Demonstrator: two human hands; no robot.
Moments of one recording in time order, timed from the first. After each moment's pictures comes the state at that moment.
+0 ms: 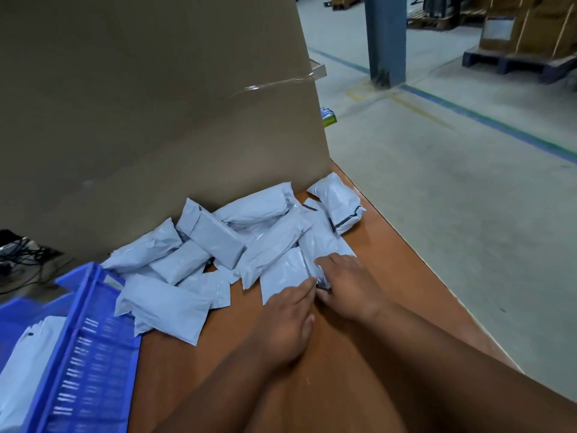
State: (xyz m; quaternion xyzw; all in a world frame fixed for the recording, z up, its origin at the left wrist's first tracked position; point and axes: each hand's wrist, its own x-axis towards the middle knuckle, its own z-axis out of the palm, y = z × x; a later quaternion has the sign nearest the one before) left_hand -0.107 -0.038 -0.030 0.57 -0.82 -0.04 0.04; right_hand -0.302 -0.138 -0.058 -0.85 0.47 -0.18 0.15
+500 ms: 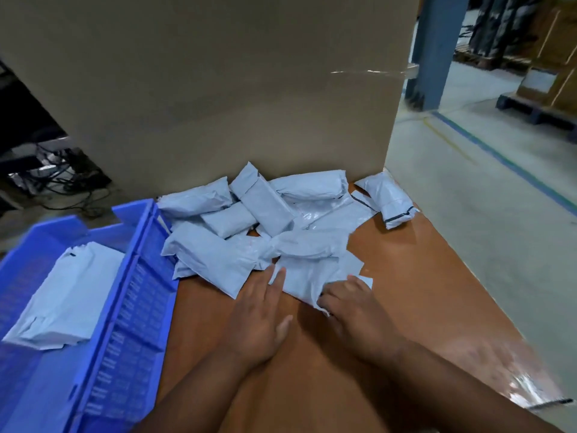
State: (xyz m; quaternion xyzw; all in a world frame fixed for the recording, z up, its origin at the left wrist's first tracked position) left_hand 0.006 0.075 -0.026 0.68 -0.72 0.00 0.14; right_hand -0.242 -0.021 -0.035 -0.93 0.29 -0.23 0.09
